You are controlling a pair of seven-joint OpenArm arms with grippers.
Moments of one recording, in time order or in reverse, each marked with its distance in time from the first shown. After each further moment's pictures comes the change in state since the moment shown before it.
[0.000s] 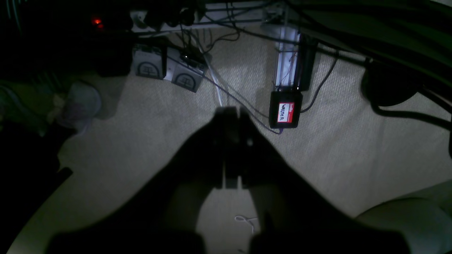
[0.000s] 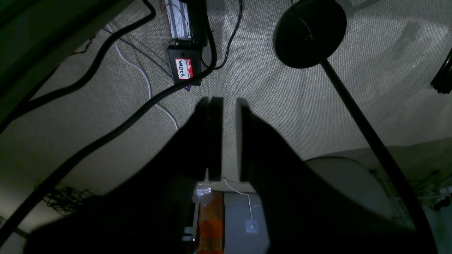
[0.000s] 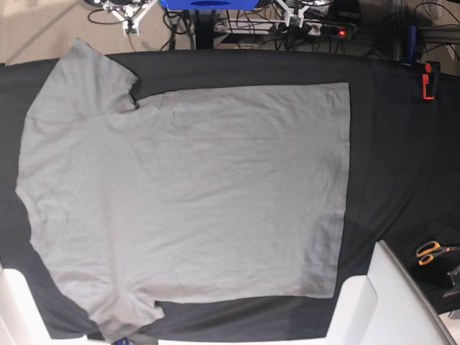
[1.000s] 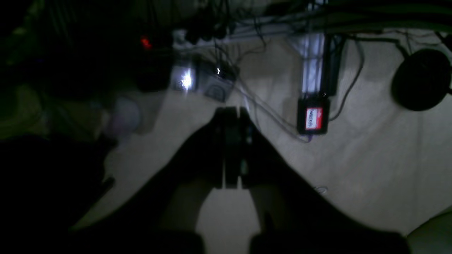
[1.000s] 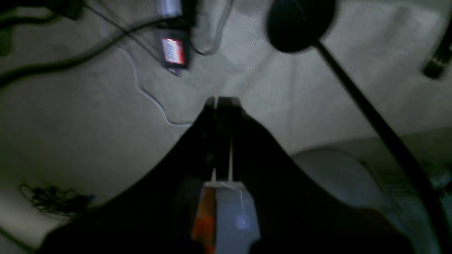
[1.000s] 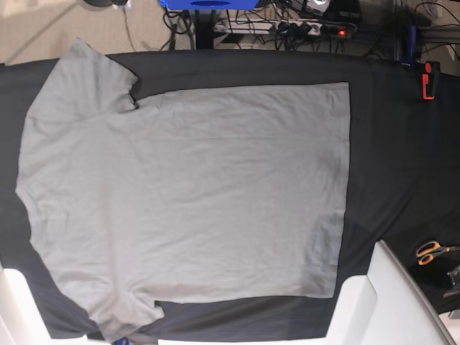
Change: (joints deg) left arm 23.9 -5.4 -1.1 34.8 0.0 -0.4 0.4; right arm -25.1 2.5 0.1 40.3 -0.1 -0.1 -13.2
